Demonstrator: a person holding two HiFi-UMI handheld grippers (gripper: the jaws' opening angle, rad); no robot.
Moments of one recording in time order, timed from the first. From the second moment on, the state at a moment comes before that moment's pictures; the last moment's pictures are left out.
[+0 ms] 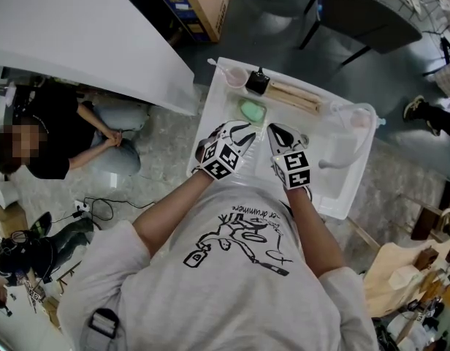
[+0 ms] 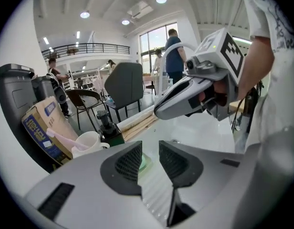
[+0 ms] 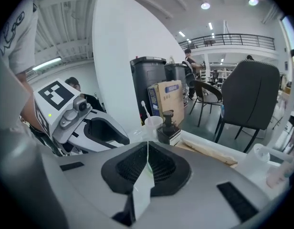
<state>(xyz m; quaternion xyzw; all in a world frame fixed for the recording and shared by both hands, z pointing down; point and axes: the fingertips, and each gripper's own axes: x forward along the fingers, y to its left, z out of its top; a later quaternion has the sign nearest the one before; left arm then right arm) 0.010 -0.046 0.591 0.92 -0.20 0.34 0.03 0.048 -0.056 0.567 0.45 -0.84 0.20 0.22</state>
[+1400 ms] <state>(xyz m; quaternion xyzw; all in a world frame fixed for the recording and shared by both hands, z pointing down) 0.016 -0.001 0.416 0.96 -0.21 0.08 0.19 0.043 0.007 0.409 0.45 -0.88 0.15 0.09</state>
